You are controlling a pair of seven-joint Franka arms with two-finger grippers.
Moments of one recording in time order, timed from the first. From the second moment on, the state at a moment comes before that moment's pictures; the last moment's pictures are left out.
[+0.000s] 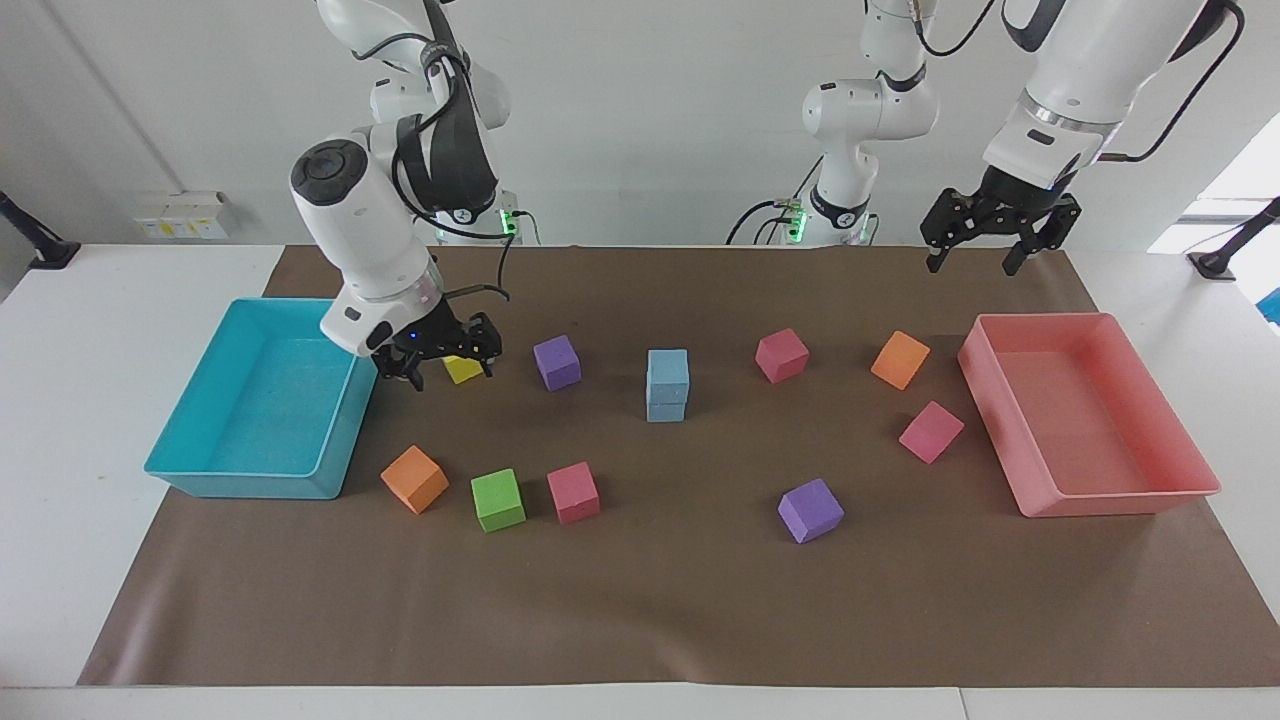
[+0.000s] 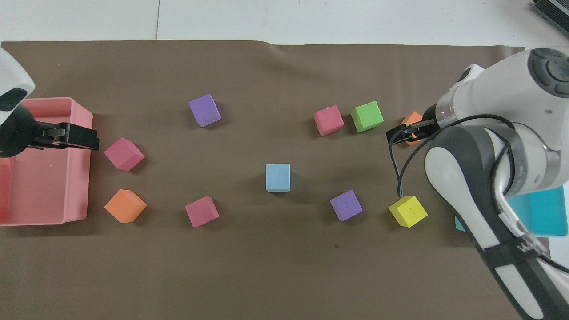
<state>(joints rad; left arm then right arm) -0.05 -0.04 -0.11 -1.57 -0.03 1.59 -0.07 0.09 0.15 0.04 -1.73 0.06 1.90 -0.02</state>
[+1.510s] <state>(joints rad) -0.04 -0.04 -0.11 -1.57 -0.03 1.59 -0.07 0.01 -0.09 -0.04 -1.55 0.00 1.45 0.11</state>
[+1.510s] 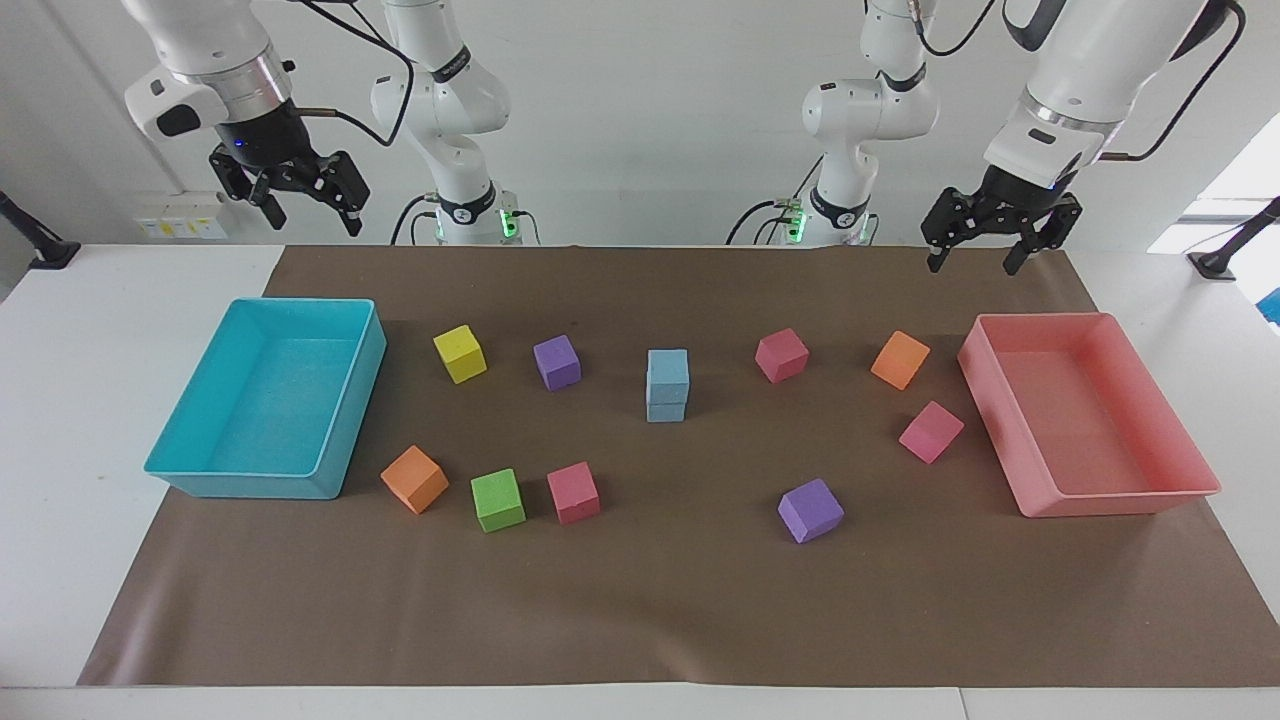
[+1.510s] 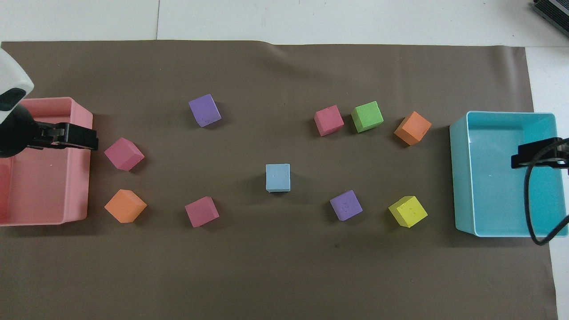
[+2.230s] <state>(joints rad) -0.04 -0.04 -0.11 -1.57 -0.03 1.59 -0.07 0.01 -0.10 -0.04 -1.56 0.00 1.46 0.05</state>
